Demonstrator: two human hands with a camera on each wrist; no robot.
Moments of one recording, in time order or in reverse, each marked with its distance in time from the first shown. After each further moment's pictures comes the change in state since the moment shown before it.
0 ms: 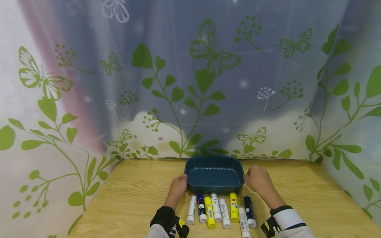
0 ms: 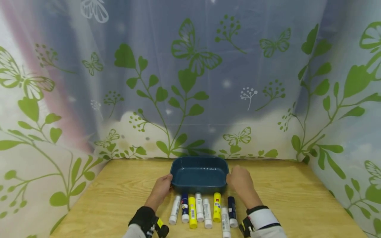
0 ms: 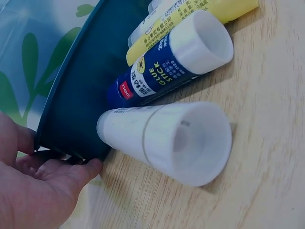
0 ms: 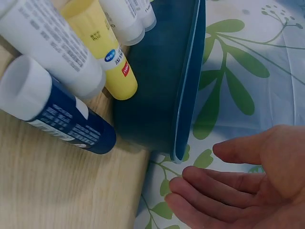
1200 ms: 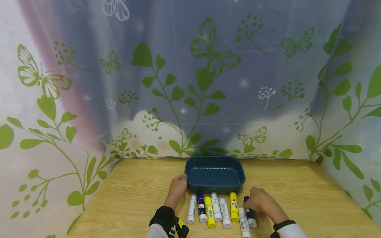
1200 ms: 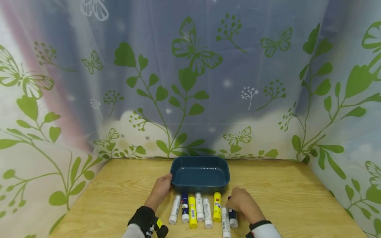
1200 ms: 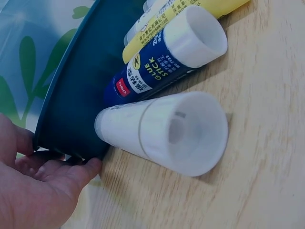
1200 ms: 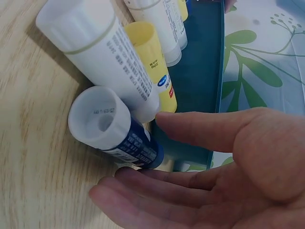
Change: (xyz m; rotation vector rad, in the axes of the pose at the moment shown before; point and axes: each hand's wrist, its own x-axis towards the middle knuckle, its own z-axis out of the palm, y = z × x) left_hand -0.002 0.001 -0.002 0.009 0.011 0.002; right_hand -0.019 0.014 0.029 0.020 -0.450 0.284
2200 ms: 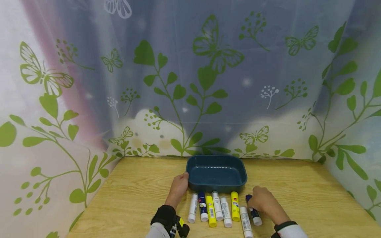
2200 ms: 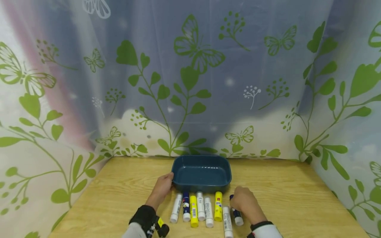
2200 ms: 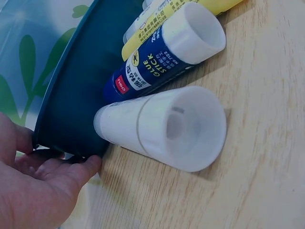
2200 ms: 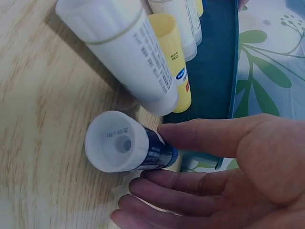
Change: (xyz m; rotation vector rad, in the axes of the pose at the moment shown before) left_hand 0.004 -0.004 -0.001 0.019 0.008 0.006; right_hand 0.002 0.009 0.006 -0.093 0.154 -0.102
